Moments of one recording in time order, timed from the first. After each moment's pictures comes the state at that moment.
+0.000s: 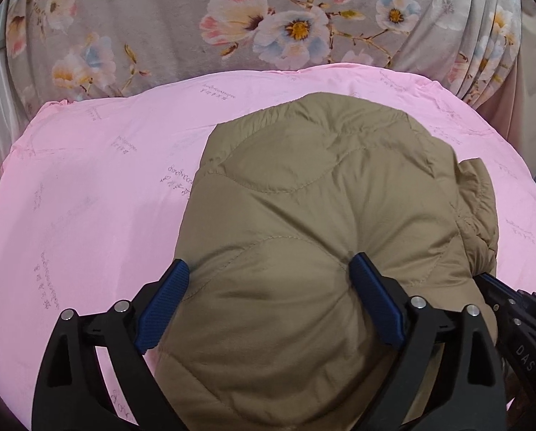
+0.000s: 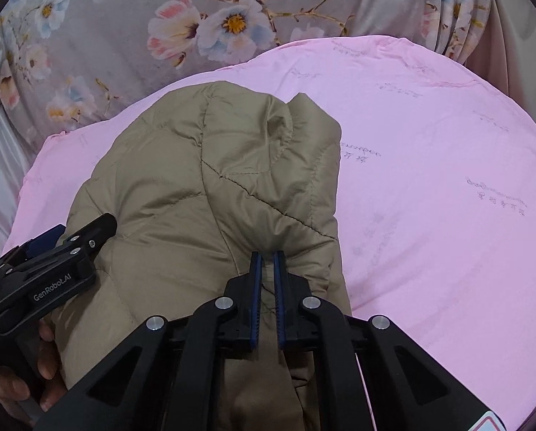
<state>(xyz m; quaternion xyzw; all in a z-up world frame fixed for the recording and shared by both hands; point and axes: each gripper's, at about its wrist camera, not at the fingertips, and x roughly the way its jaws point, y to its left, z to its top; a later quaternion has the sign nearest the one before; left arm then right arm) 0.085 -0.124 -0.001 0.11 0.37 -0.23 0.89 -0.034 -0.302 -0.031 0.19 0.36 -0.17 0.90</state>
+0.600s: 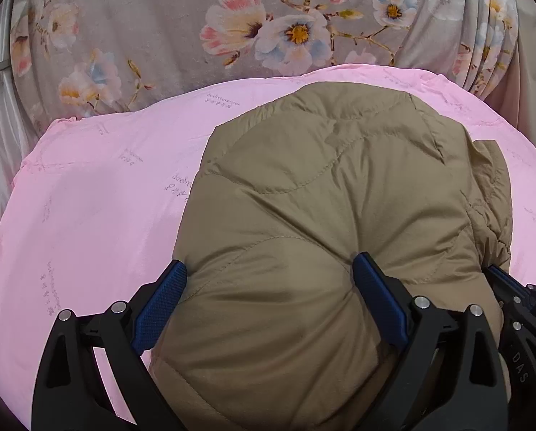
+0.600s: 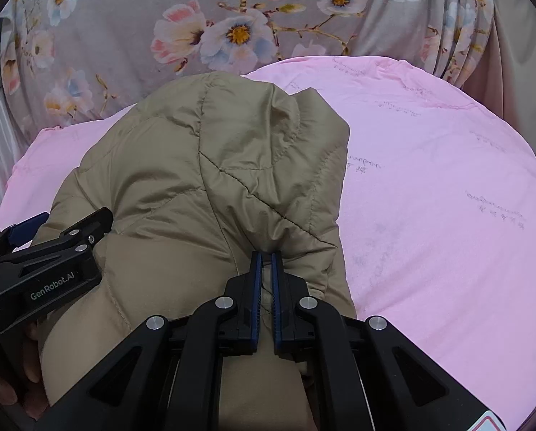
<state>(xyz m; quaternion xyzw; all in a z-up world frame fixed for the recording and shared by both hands) 0.077 -0.136 -0.015 0.14 0.33 -0.21 0.91 -0.036 -0.289 -0.047 0.14 0.33 -0.19 0.91</state>
